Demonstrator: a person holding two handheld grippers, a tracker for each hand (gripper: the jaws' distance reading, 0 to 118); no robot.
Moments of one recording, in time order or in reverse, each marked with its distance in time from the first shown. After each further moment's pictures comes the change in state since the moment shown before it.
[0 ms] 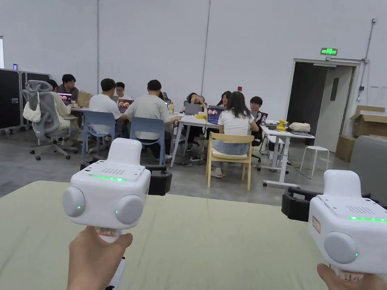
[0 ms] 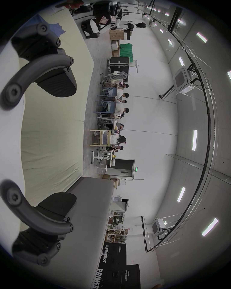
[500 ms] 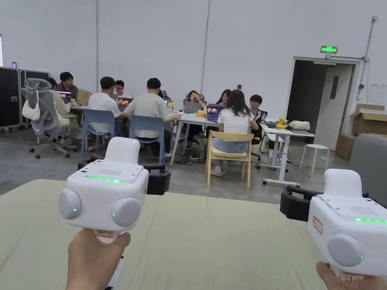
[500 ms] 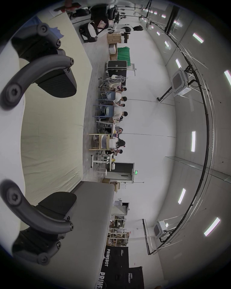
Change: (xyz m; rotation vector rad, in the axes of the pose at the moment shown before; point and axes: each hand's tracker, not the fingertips) left arm -0.001 -0.005 0.004 0.028 0.002 0.003; right arm 0.001 -0.001 0.005 0.010 0.046 -0.027
